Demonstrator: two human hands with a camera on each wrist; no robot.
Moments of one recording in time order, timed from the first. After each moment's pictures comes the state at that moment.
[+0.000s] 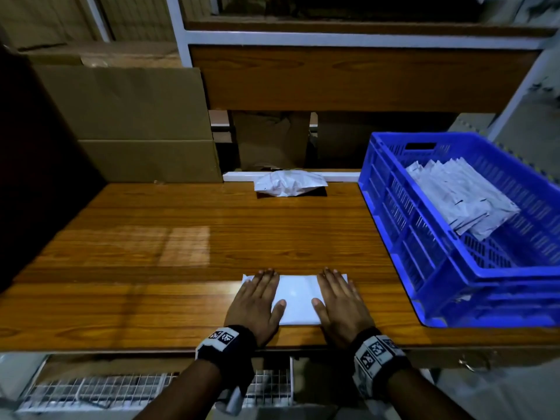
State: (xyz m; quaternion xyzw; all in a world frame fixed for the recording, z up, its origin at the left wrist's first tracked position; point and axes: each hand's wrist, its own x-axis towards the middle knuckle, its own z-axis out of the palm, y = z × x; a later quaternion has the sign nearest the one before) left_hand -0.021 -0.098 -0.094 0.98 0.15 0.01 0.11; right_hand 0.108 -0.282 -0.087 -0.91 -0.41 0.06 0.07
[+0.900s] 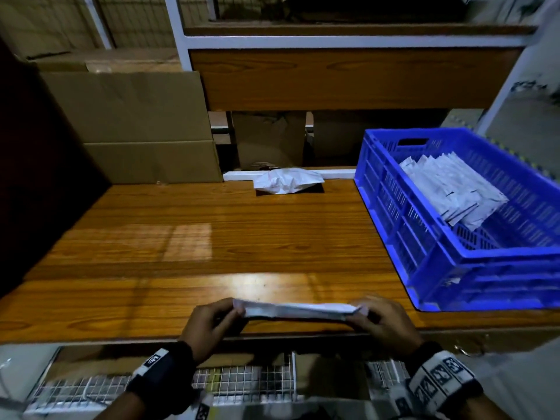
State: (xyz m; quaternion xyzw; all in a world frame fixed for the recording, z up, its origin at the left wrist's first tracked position) left_hand -0.118 -0.067 -0.071 0.86 0.12 0.19 0.46; right_hand 0.107 -0.374 -0.064 -0.79 -0.46 0.04 0.41
